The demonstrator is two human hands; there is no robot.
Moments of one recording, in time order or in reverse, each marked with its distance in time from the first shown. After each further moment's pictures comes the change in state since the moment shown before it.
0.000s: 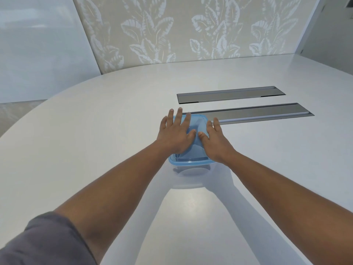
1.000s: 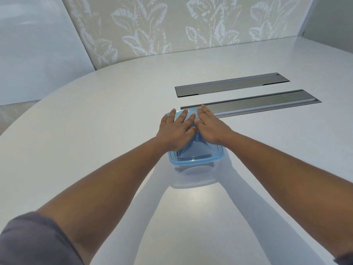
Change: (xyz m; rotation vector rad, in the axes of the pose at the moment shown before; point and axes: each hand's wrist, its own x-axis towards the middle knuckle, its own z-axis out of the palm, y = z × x) left_hand 0.018 -0.013 0.014 -0.059 -0.093 0.120; right_hand 0.046 -0.010 -0.009 -0.078 -0.124 -0.086
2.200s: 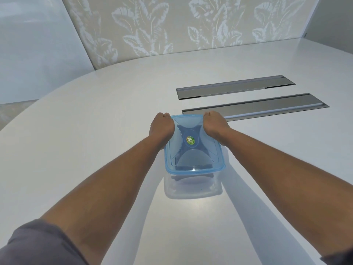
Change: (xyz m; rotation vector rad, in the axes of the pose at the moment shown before) left_hand 0.037 -0.030 -0.003 -0.890 0.310 -0.653; right_hand 0.048 0.003 0.005 0.298 0.236 0.317
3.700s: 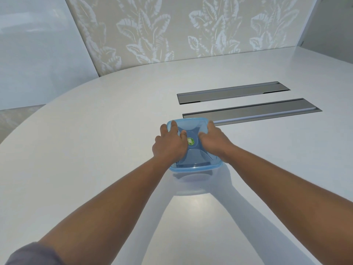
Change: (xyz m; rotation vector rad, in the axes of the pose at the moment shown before) left_hand -0.074 -0.008 -0.002 0.569 -0.039 0.215; right_hand -0.066 0.004 -0.007 -0.053 -0.121 -0.026
